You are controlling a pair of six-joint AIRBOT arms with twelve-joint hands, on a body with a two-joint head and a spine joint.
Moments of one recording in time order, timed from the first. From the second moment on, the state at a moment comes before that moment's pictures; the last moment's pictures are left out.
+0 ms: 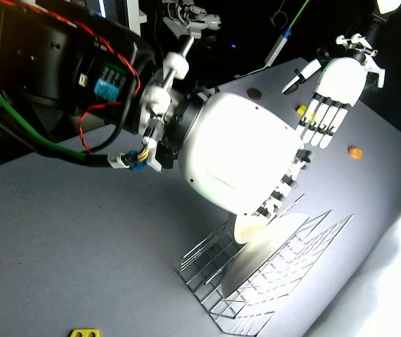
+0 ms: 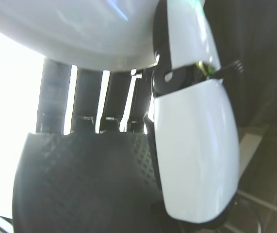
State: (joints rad) left arm 0.37 -0.89 1.52 1.79 -0.94 -0.38; right arm -0.06 -0.95 1.03 1.05 0.16 -1.28
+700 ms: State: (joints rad) left arm 0.37 -0.89 1.52 1.79 -0.94 -0.38; right arm -0.08 -0.99 1.10 0.94 0.11 -1.30
